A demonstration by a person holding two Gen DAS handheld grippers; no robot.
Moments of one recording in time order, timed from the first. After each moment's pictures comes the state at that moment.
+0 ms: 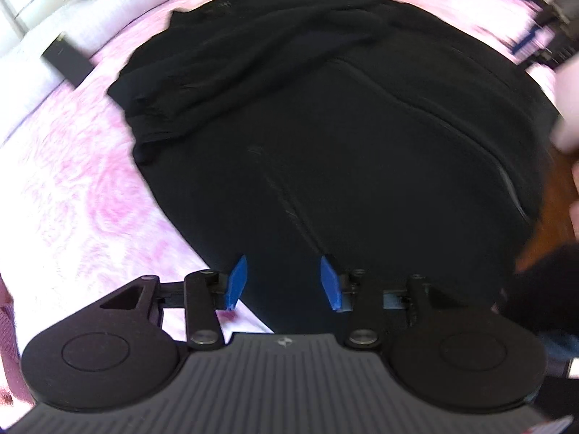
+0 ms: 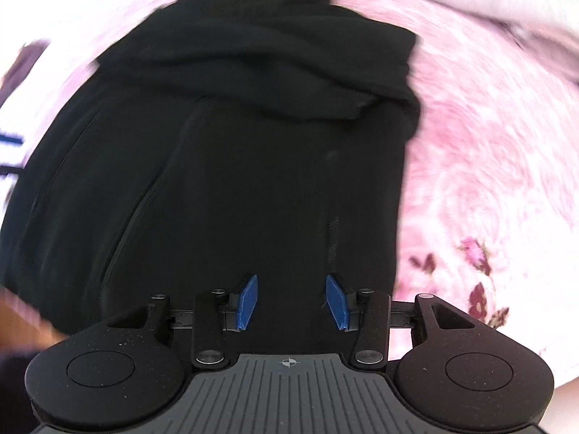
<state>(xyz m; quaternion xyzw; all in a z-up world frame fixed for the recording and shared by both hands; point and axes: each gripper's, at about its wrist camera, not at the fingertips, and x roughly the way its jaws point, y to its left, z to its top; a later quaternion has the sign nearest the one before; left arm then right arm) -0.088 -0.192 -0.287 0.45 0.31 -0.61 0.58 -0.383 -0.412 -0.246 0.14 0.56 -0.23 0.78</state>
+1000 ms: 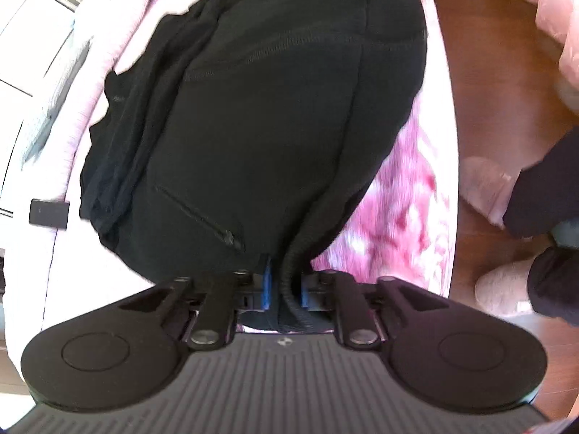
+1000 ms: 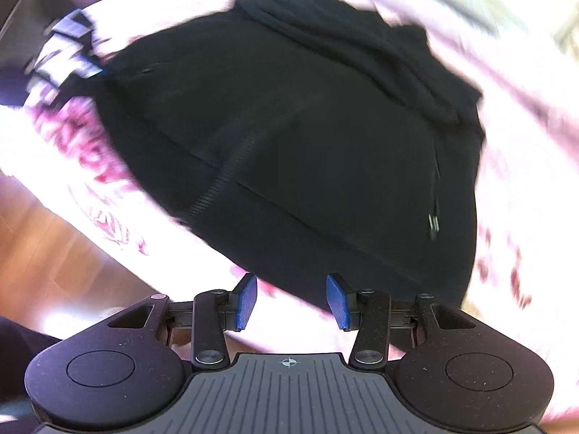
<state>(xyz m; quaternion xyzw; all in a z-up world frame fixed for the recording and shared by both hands) -0.179 -0.131 -0.324 0.60 0.08 -0.63 0.48 -0.421 -0.239 -0.289 -0.03 0.53 -0.19 0.83</state>
